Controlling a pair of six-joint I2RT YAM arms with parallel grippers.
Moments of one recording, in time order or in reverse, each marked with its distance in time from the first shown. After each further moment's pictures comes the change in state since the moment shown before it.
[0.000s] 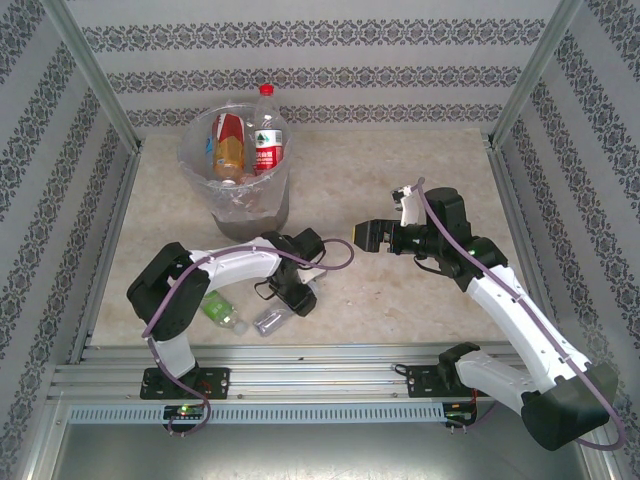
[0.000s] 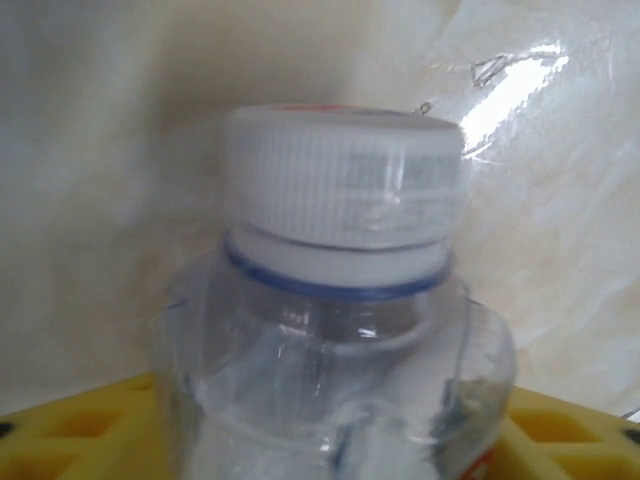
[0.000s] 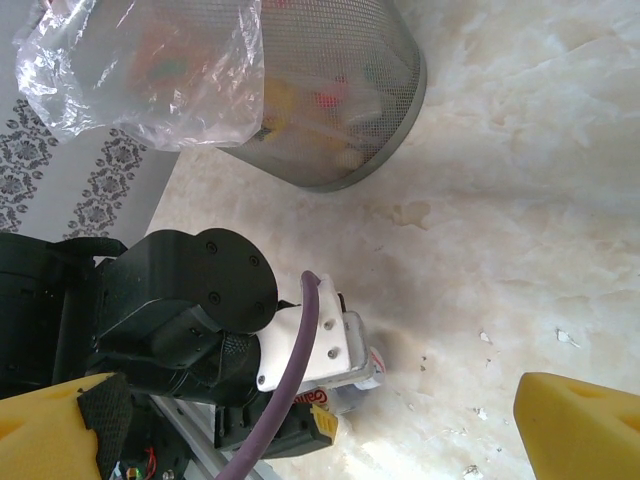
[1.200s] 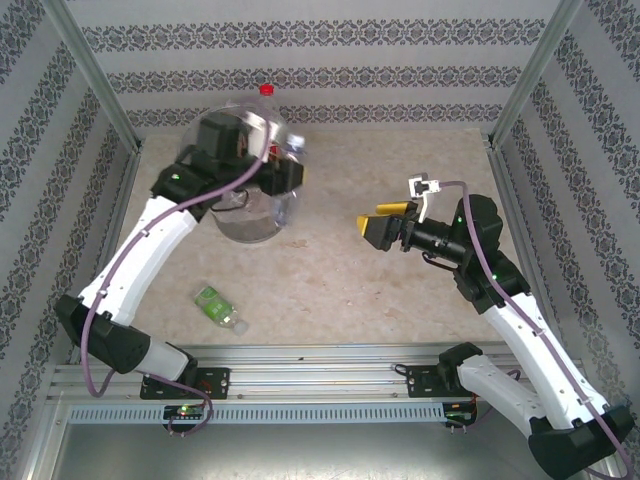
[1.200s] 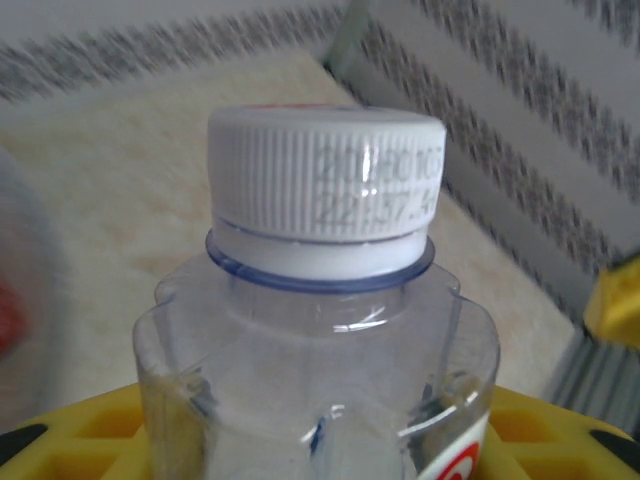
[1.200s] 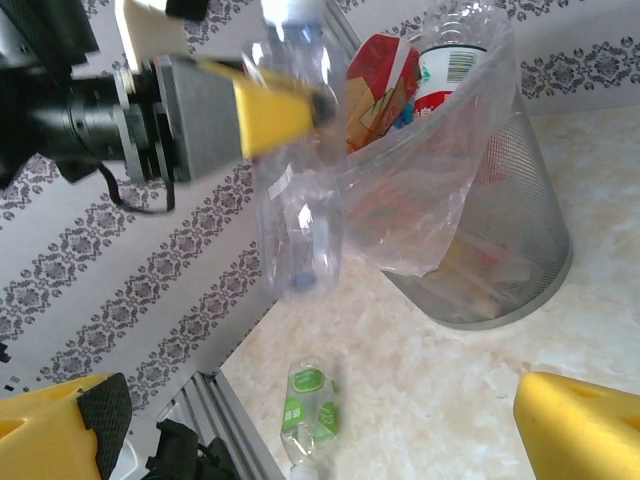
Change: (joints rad) left arm 0.383 -0.318 0.550 0.155 0.269 -0.137; right arm 0.002 -0.181 -0.028 0.311 -0.132 0.080
